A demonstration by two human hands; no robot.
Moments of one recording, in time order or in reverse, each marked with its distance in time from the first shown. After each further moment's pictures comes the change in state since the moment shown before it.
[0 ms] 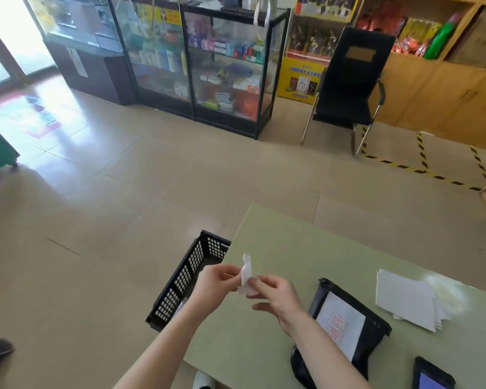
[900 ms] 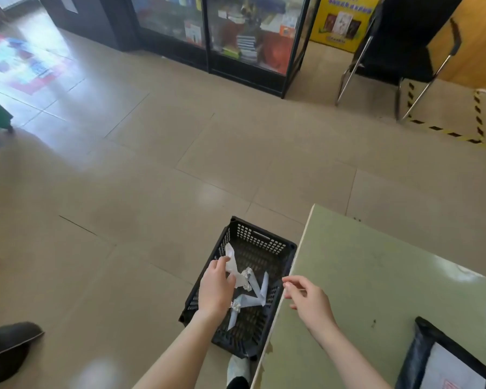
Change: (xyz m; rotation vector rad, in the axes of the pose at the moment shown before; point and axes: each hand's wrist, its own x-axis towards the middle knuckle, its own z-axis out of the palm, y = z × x) left_hand 0.157 -0.120 -0.128 0.501 0.198 -0.178; right_hand 0.162 0.020 0.092 -0.512 0.252 0.004
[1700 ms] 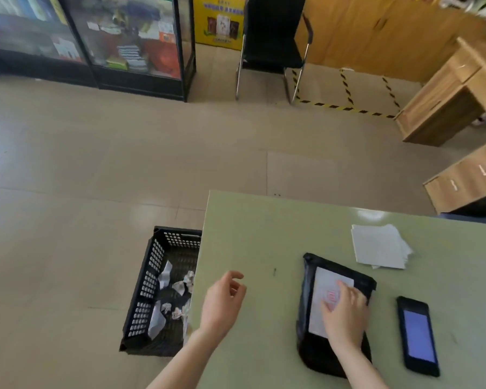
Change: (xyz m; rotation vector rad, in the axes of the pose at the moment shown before) left_hand -0.115 0.107 0.110 -0.133 -0.305 0.294; right_hand -0.107 0.160 -0.160 -0.387 0.731 0.338
